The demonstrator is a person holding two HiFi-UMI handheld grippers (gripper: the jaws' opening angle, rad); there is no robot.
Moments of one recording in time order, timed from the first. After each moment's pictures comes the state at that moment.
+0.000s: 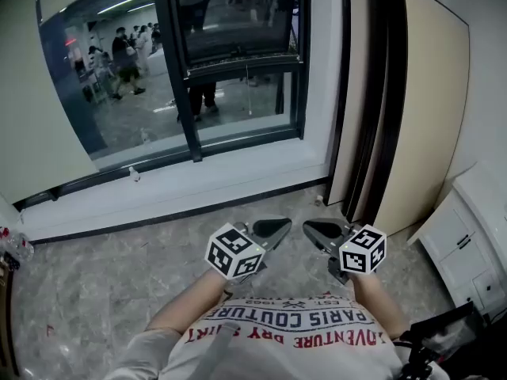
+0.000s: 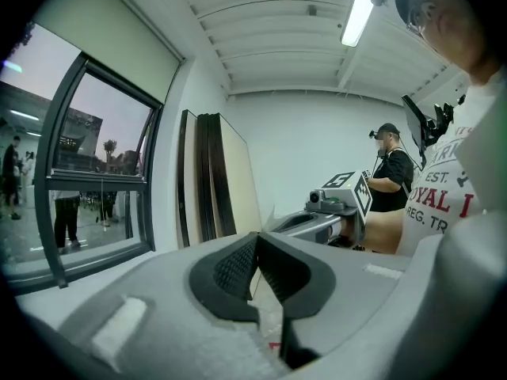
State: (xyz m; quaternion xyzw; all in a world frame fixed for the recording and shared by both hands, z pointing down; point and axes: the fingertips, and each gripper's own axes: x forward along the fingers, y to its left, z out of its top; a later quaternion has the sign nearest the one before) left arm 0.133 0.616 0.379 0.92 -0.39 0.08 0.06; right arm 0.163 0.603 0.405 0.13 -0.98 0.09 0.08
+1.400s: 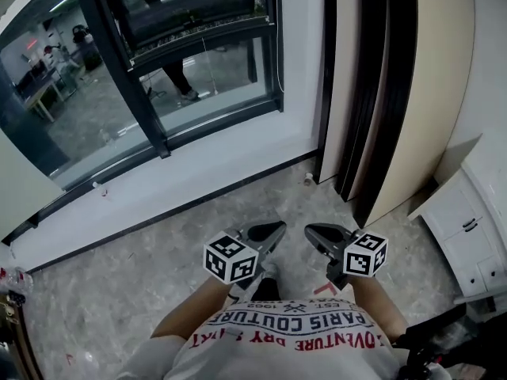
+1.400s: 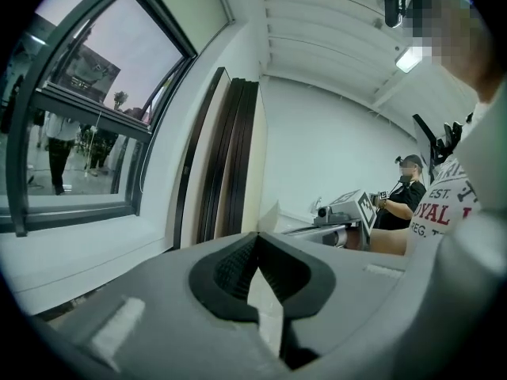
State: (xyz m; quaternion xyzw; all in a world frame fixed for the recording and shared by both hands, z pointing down) left arm 0.123 0.424 0.482 0.91 -0.35 0.05 0.20; right arm 0.176 0.423 0.503 0.19 -0.94 0.26 0.04
